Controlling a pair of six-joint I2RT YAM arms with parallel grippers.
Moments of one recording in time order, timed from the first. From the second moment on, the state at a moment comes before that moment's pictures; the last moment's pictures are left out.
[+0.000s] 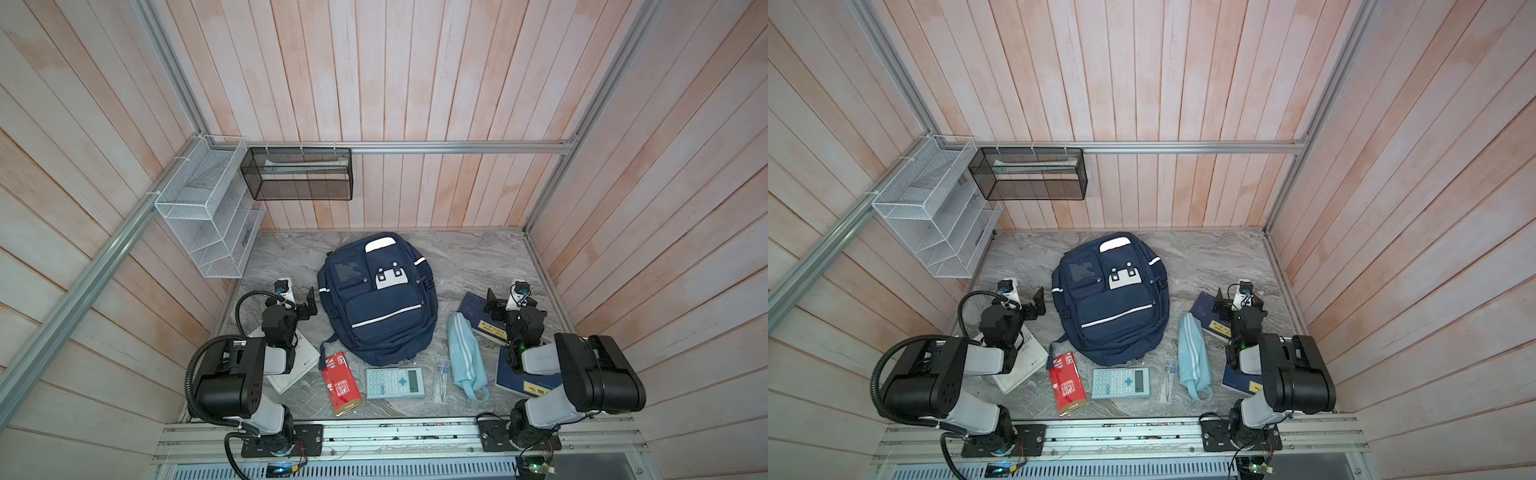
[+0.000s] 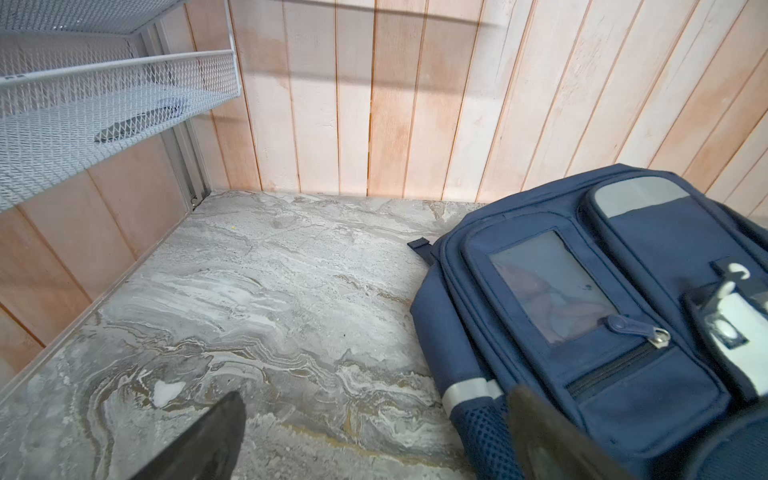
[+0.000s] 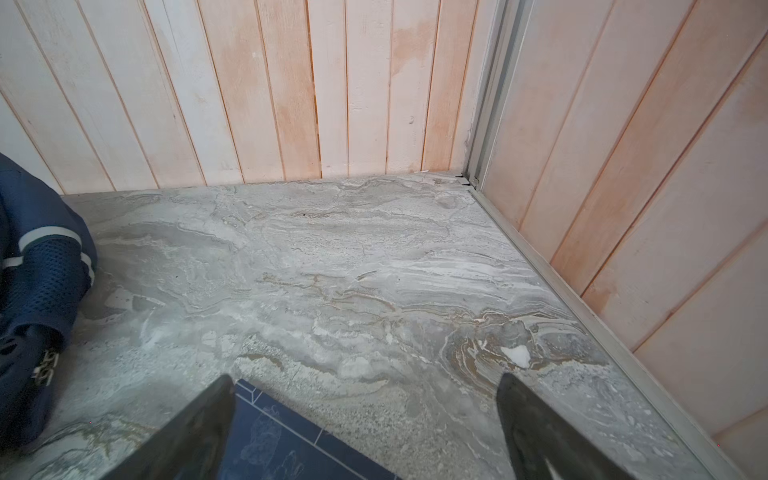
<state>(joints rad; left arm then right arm) 0.04 1.54 0.29 1.09 0.07 -0.04 -0.03 1.53 0.23 1.13 0.04 0.02</state>
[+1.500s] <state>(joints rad) 0.02 1.37 0.38 0.81 0.02 -0.07 0.06 1.33 0.36 0.86 0.07 0.01</state>
